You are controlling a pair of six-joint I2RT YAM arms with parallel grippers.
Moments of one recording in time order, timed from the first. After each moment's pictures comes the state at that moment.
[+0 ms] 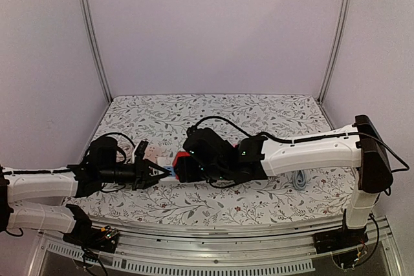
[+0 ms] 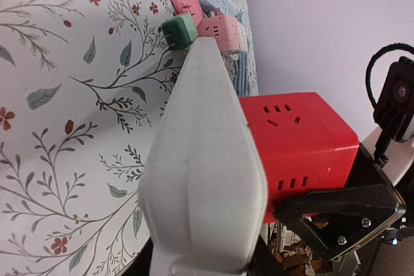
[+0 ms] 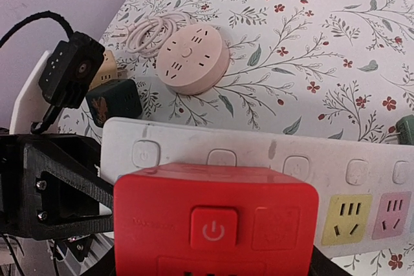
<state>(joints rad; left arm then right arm) -0.61 1.04 0.30 0.29 0.59 -1.07 1.26 1.89 1.45 -0.28 0.30 0.78</state>
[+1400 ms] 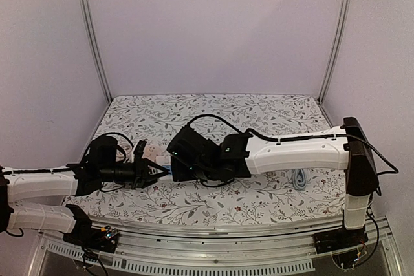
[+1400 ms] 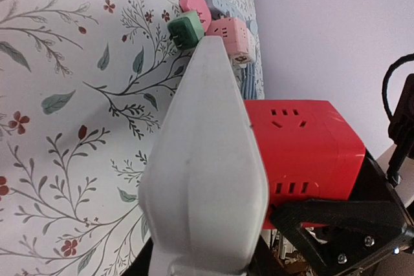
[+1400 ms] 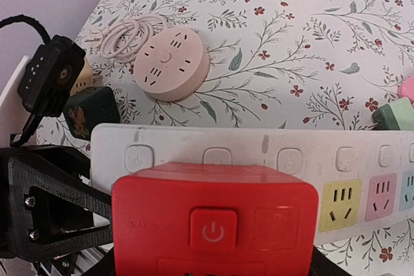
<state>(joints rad) -0.60 1.05 0.31 0.25 0.55 -1.06 1.30 2.00 1.65 -0.47 0.39 0.82</state>
